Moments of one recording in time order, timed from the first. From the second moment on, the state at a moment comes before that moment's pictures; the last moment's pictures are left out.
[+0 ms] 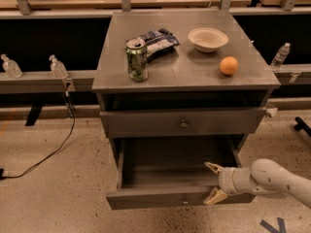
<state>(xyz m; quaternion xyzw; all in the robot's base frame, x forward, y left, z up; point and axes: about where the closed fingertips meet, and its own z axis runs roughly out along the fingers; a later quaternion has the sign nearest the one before) 0.520 -0.223 0.416 -0.63 0.69 0.11 0.33</state>
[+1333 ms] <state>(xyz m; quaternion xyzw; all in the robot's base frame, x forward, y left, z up) 0.555 -0.220 0.418 -0.64 0.69 0.08 0.34</state>
